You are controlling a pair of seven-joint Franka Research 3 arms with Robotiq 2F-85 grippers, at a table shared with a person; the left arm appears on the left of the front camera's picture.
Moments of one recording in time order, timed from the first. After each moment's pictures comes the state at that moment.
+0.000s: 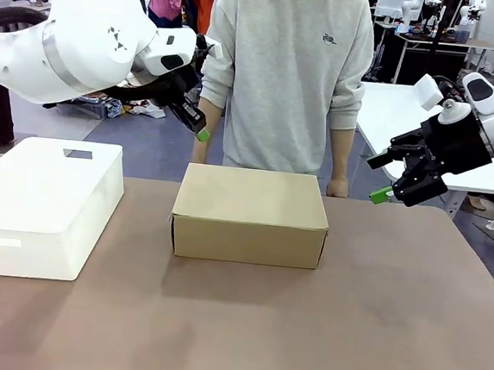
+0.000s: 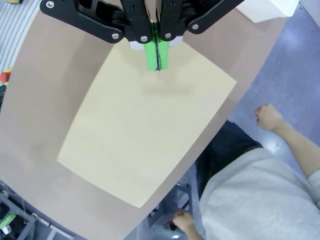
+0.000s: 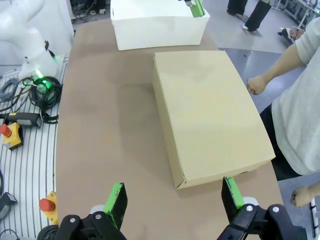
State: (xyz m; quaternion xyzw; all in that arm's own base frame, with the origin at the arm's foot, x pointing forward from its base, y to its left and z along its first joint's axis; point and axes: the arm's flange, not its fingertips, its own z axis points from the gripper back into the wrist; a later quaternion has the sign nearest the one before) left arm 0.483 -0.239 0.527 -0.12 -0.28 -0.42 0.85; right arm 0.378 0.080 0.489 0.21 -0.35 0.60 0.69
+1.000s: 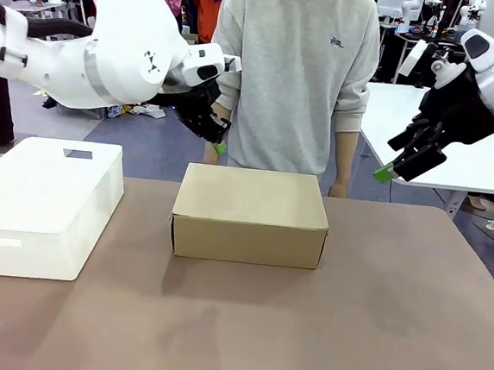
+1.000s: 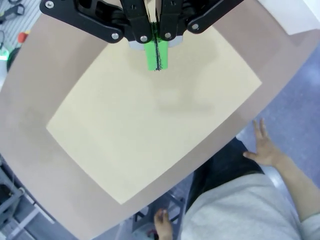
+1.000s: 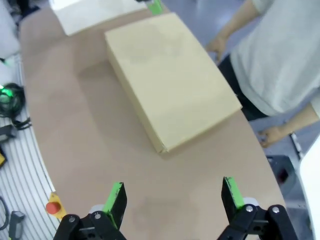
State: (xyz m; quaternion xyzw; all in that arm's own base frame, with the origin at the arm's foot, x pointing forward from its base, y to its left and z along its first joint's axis) left arm 0.504 -0.289 0.500 -0.13 -0.24 -0.31 0.91; right arm 0.344 0.112 0.560 0.06 -0.30 0.50 0.81
